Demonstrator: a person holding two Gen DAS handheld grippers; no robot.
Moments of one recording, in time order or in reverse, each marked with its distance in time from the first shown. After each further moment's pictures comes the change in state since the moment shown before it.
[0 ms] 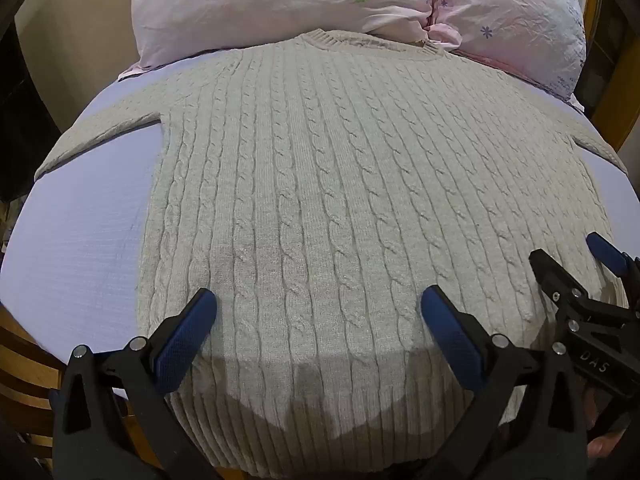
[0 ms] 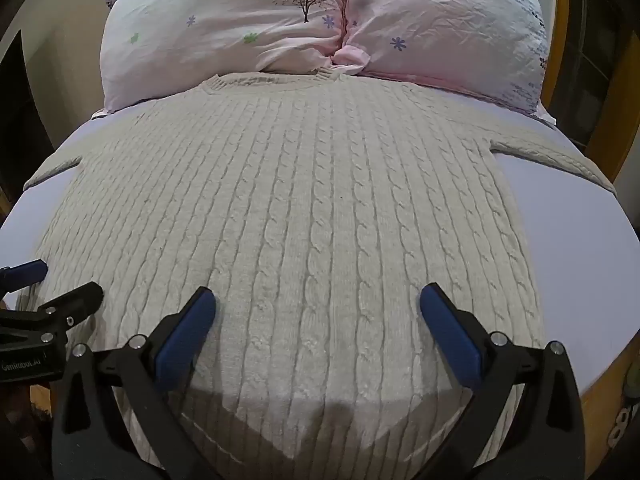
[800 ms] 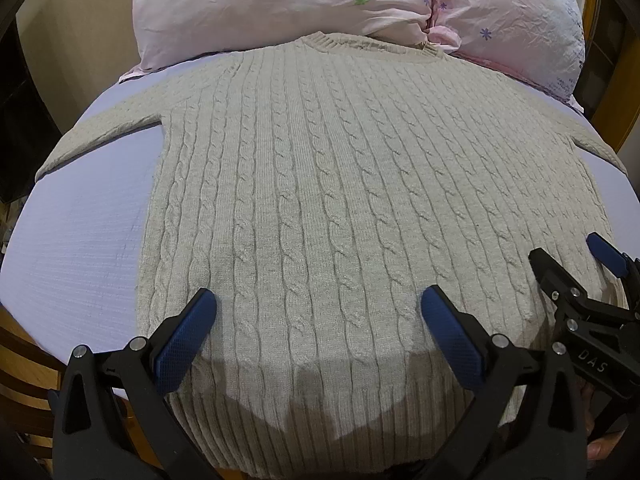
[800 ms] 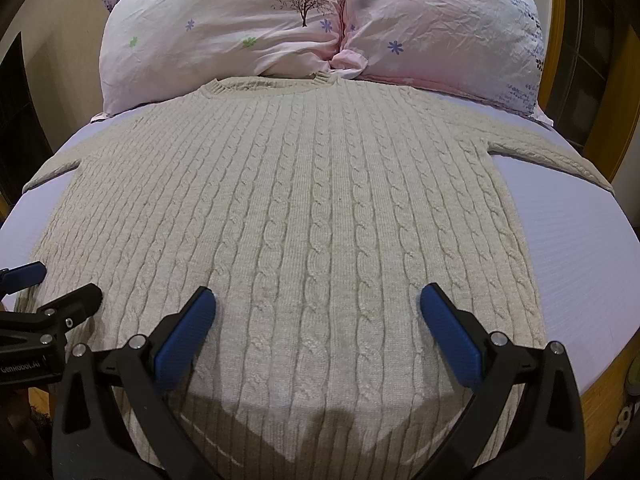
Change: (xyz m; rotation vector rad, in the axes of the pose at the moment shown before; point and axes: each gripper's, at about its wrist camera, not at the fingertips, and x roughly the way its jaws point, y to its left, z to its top) left arm 0.000 0.000 0.000 0.001 -0.006 0.002; right arm -0.004 -0.002 0.001 0.004 -0.013 -0.004
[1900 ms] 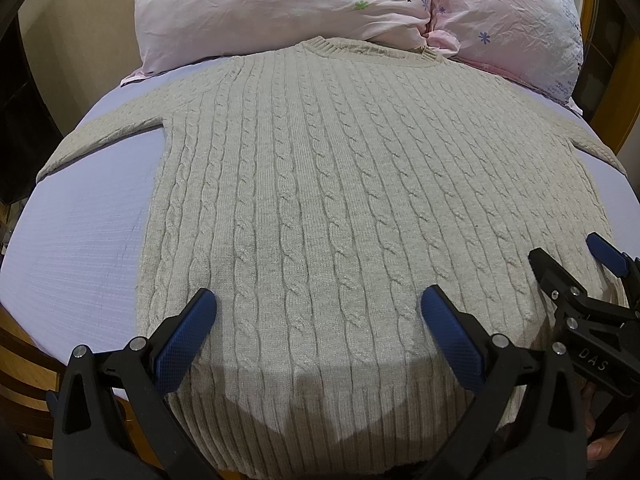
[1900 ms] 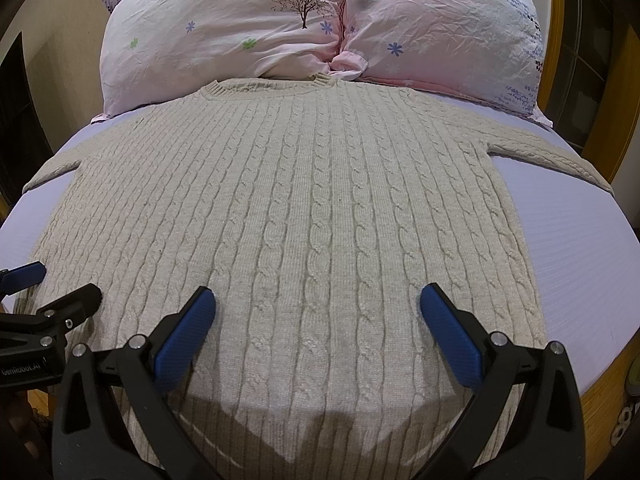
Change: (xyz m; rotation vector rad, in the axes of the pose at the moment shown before) left arm -0.004 0.000 0.003 0.001 -0.018 0.001; right arm -0.001 -0.001 0.000 0.000 -0.007 -0.001
